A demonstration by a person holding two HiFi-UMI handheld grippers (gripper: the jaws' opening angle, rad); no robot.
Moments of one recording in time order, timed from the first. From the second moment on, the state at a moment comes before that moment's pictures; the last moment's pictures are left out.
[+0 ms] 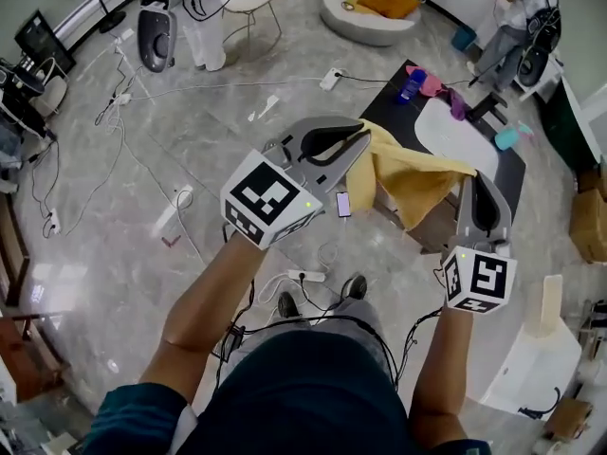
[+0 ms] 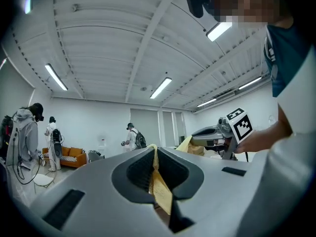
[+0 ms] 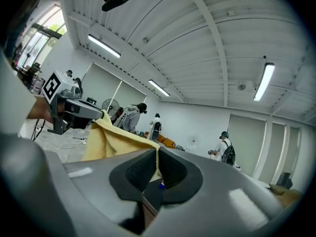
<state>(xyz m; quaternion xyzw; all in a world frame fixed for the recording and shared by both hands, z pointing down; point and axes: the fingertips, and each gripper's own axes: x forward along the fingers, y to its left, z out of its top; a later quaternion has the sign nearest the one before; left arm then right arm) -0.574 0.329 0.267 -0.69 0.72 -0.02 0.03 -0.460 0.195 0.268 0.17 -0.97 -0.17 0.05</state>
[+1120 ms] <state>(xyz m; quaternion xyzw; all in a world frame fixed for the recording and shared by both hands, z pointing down) -0.275 0.095 0.270 -0.80 0.59 -0.03 0.02 -0.120 0.019 0.271 0.34 -0.93 -0.12 0.06</state>
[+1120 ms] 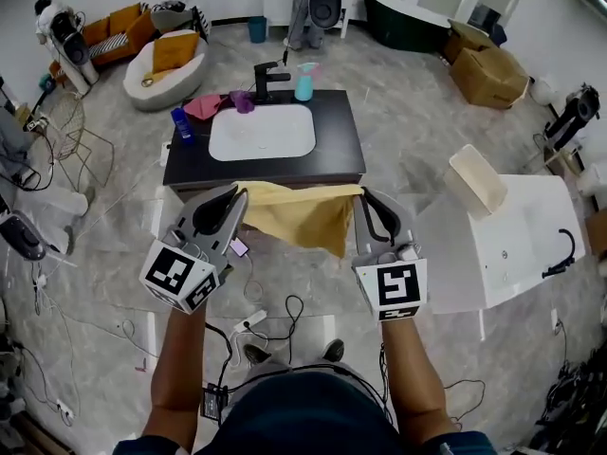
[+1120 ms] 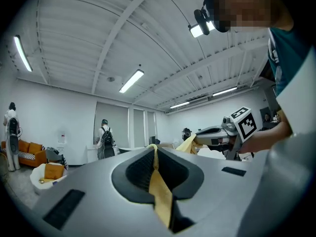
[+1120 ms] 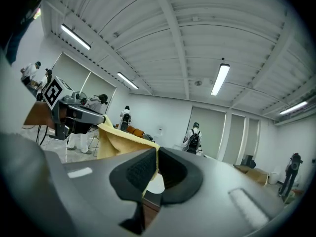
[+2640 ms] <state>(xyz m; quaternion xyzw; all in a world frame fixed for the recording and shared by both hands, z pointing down) 0.189 -0.192 0.288 -0.92 0.38 -0.03 0.02 0.361 -0.165 0.307 0.56 -0.82 -0.07 0.07</state>
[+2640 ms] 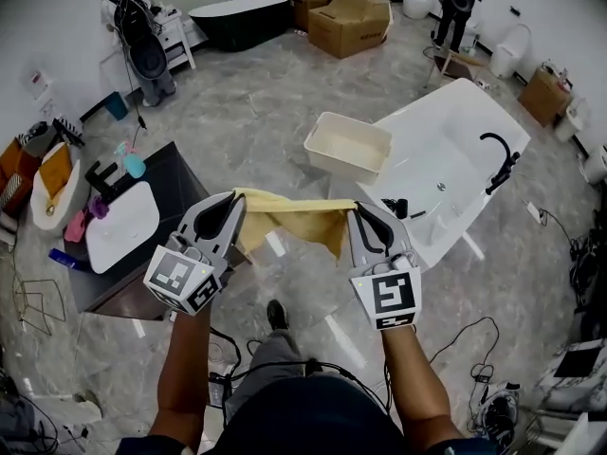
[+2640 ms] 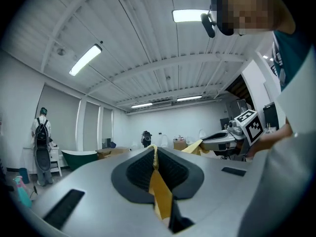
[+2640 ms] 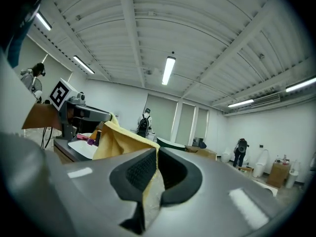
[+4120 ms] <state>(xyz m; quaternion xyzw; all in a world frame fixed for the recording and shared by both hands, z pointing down) 0.300 -0.541 0.331 -0.98 0.21 -0.04 0.01 0.461 -0.465 0.327 0.70 -0.71 -0.05 0.10</state>
